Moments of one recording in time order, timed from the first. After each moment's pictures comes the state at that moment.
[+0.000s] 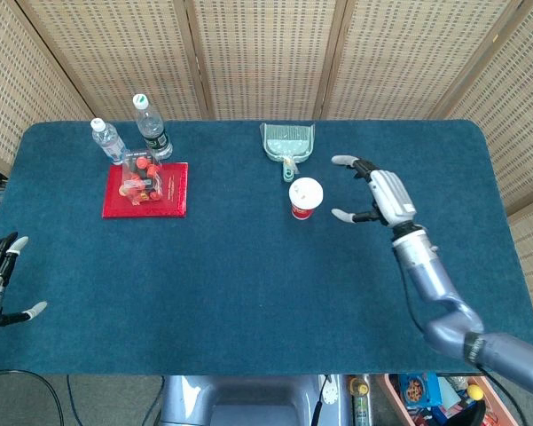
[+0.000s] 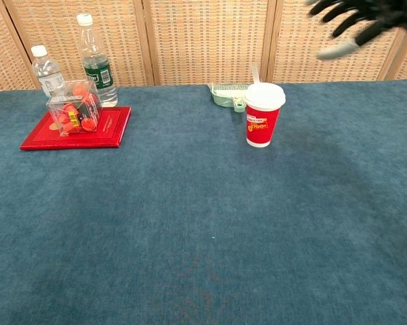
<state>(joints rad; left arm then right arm) -0.12 -1.10 -0.04 -1.56 1.48 1.44 -0.07 0.70 -1.33 0.32 -1.36 -1.34 1.00 0.46</state>
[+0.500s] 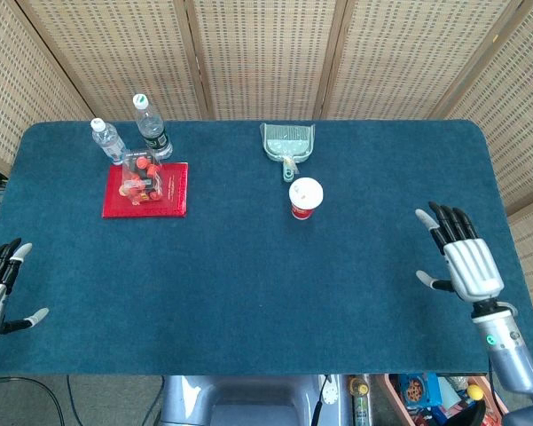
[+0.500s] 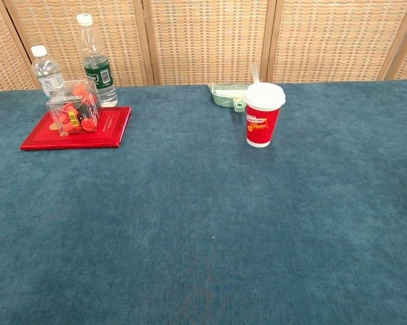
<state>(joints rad) -0.10 -1.11 -0.02 -1.56 1.53 1.49 -0.04 0.34 -1.16 0.08 -1.51 -1.50 1.39 0.05</state>
